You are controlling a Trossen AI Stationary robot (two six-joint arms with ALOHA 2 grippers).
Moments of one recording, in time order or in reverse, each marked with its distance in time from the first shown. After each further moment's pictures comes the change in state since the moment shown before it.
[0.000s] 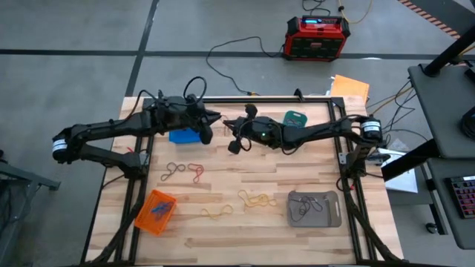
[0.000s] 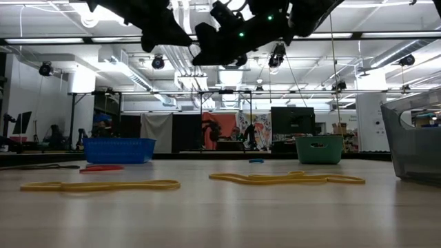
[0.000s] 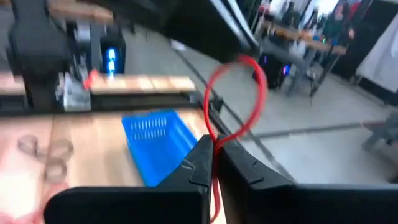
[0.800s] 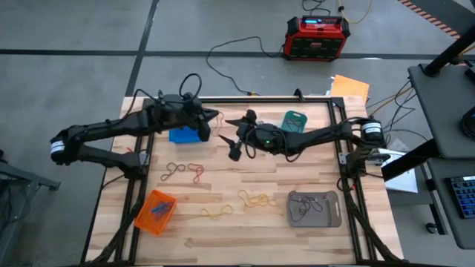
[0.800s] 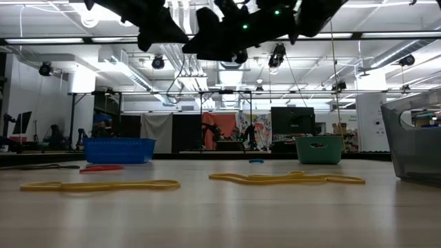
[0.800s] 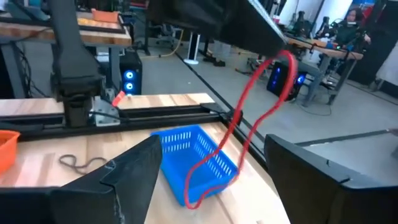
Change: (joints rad) left arm 0.014 -0.026 0.002 0.005 0.000 -0.055; right arm 0.048 0.005 -0.050 0.143 -0.004 0.056
